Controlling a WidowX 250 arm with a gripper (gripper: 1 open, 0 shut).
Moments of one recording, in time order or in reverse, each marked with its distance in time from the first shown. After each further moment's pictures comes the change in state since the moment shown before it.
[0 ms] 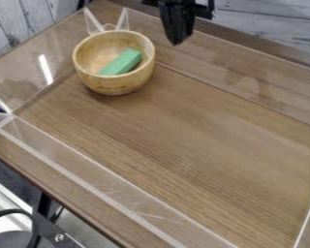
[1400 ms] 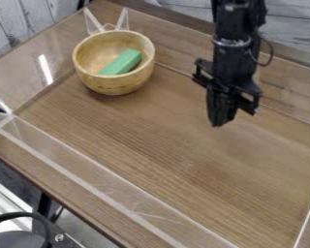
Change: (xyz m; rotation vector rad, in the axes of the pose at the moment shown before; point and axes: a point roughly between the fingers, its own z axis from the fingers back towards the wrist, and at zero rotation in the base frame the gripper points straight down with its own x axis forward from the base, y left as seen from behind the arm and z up) arm -0.018 -0.058 -0.089 -0.024 0.169 -0.203
